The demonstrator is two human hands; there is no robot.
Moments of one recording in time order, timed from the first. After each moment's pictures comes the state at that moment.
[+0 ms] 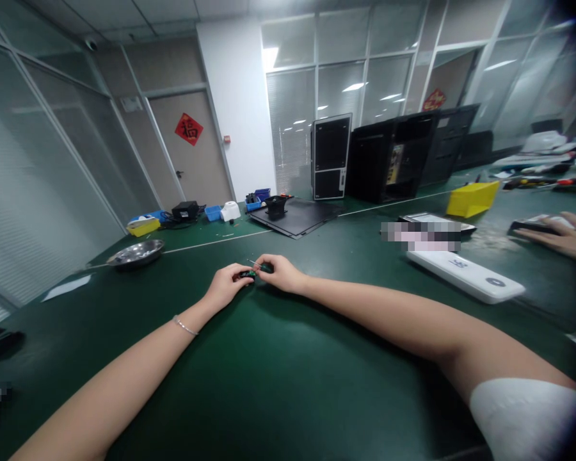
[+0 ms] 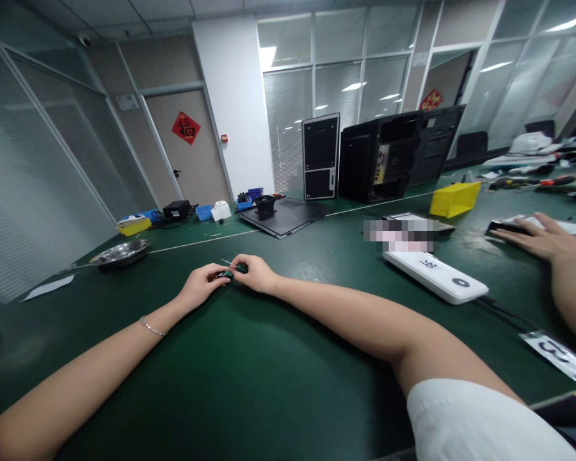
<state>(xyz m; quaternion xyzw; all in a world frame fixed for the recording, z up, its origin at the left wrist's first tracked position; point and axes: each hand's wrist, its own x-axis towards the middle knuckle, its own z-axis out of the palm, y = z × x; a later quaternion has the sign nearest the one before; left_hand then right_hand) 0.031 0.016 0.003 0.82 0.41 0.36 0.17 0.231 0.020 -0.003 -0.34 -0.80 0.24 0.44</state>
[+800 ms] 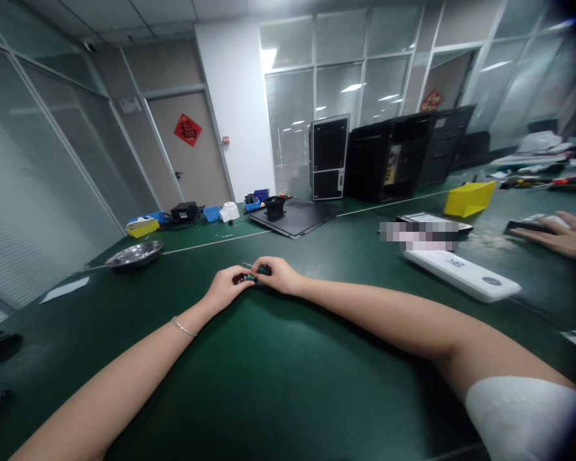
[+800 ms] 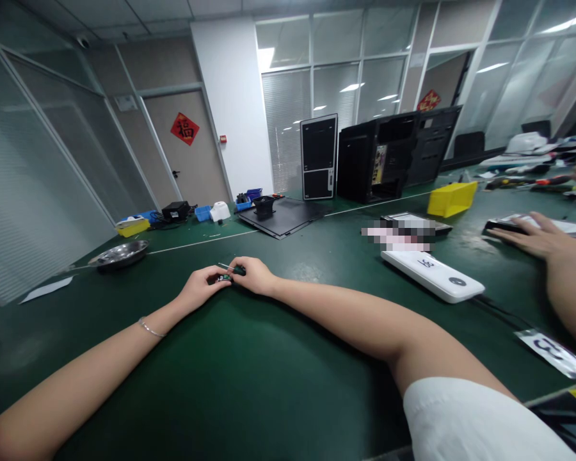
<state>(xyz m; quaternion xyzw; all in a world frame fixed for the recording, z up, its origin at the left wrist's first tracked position) 0.031 0.015 0.002 0.84 0.39 0.35 0.16 0.229 0.020 -0.004 -0.36 -0.81 0.21 0.41</state>
